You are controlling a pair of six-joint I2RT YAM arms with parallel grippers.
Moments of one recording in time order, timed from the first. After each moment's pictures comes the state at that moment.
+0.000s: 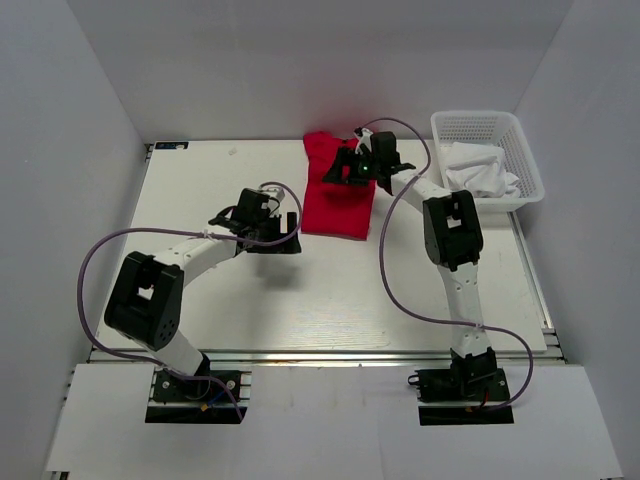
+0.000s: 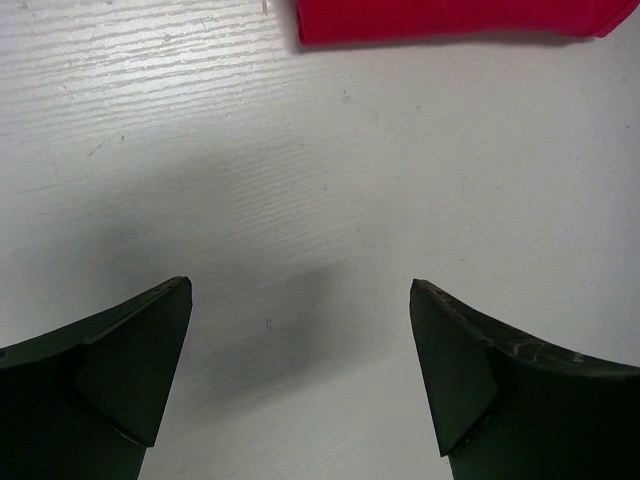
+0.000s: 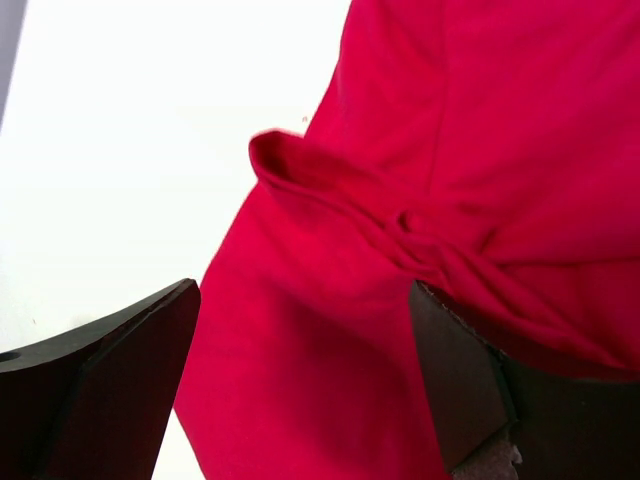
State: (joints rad) left arm -0.42 1.59 0.98 -0.27 0.17 -0.33; right arm 0.35 2.40 1.88 -0.05 -0.54 0.39
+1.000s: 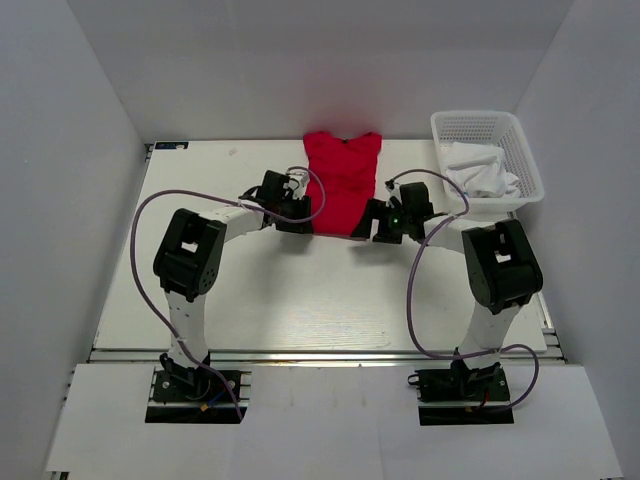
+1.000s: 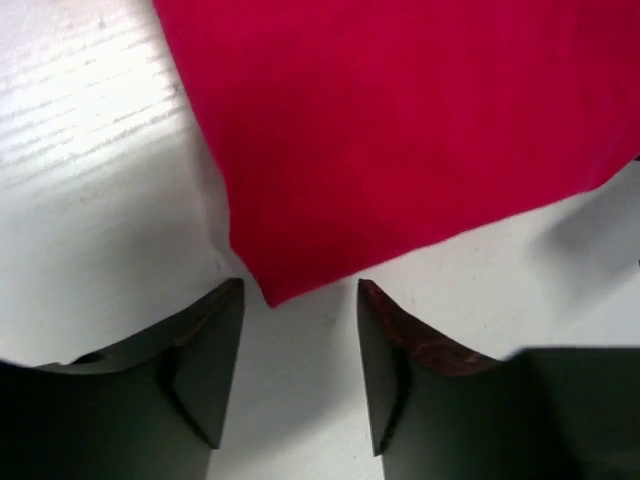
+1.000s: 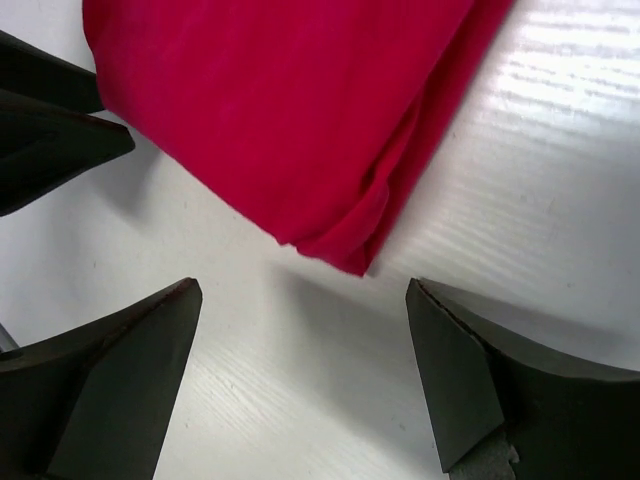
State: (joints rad) left arm -0.42 2.01 1.30 -0.16 0.27 -0.20; right arm 0.32 1.83 1.00 0.03 -0.46 0.42
